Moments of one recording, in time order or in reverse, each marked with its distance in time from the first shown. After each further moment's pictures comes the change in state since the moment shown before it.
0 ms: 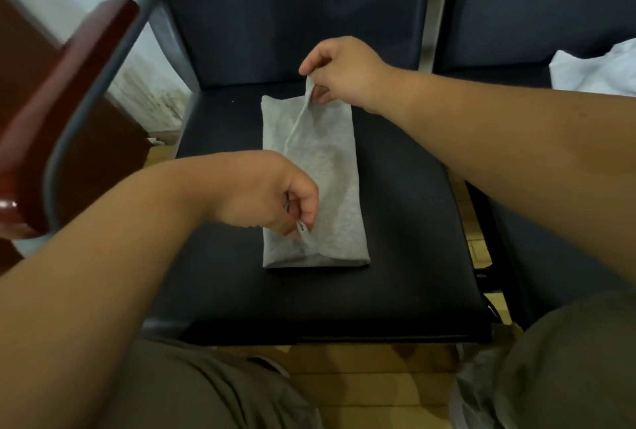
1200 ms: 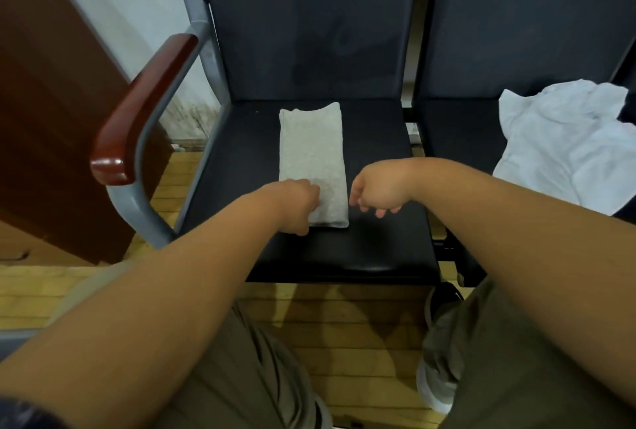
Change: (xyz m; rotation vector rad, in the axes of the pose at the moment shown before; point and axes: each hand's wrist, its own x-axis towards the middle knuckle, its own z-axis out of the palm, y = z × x) left_hand 0.001 0.019 0.087 0.391 0.197 -0.197; right_hand -0.202 -0.015 -0.006 -0.681 -0.607 0.349
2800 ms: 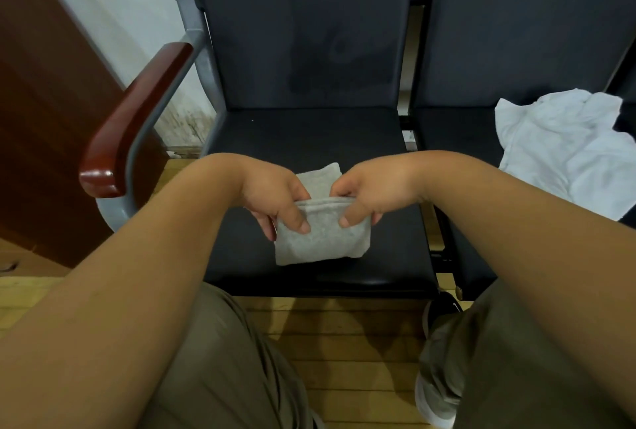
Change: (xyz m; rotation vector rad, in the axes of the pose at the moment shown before) left_hand -0.030 -0.022 -0.069 -0.706 -0.460 0.051; right_hand -0.022 -0.005 -0.025 0.023 -0.087 -0.302
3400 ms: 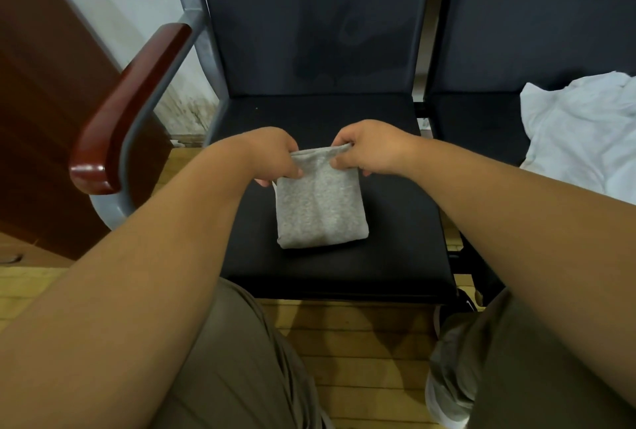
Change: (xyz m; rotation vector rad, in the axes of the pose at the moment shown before) left_hand 0.040 -0.020 -0.042 0.224 0.577 -0.122; right_hand 0.070 0.023 -0.020 0.189 0.469 0.019
